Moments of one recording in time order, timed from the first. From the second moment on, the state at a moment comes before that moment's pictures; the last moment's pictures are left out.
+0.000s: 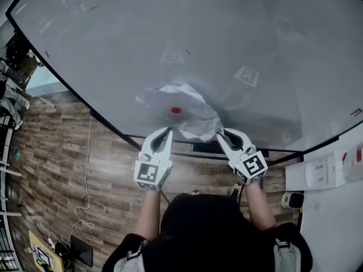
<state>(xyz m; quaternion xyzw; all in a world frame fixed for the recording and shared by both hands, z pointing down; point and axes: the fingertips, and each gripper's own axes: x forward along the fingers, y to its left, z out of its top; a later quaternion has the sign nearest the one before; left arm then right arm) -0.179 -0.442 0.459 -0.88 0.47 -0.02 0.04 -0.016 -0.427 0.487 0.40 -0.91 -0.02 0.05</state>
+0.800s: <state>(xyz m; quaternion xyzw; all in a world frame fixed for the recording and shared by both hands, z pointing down) -0.166 -0.461 0.440 -0.84 0.54 -0.03 0.09 -0.013 -0.439 0.483 0.32 -0.95 0.00 0.04</state>
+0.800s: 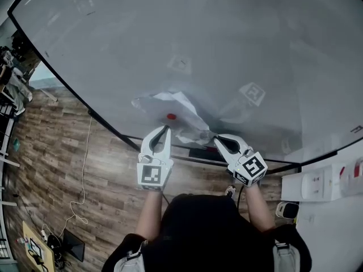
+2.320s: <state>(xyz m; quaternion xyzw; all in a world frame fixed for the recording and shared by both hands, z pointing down) -0.157 -0.495 0.433 -0.79 0.60 -0.04 0.10 -0.009 -0.453 0.492 0.28 -0.96 0.01 0.05</state>
